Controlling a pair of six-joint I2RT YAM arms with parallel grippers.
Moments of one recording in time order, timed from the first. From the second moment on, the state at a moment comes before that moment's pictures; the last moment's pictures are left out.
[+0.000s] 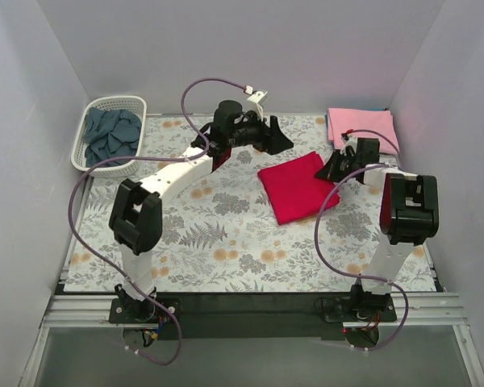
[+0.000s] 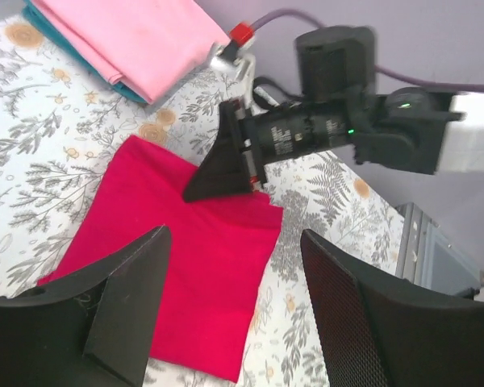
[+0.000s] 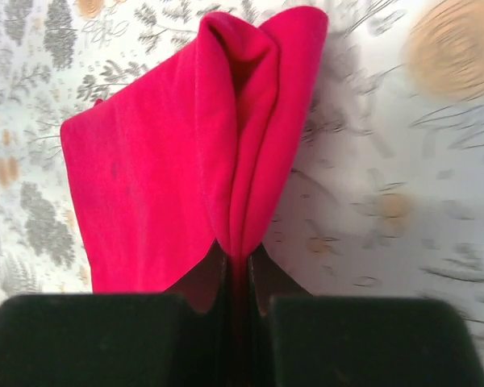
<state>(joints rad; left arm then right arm) -0.60 1.87 1.59 0.05 0.54 -0.35 -0.02 1.87 1.05 0.01 -0.61 0.32</state>
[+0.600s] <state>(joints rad) -0.47 1.90 1.23 0.19 0.60 -0.49 -0.08 2.06 1.71 -0.24 -0.46 -0.11</state>
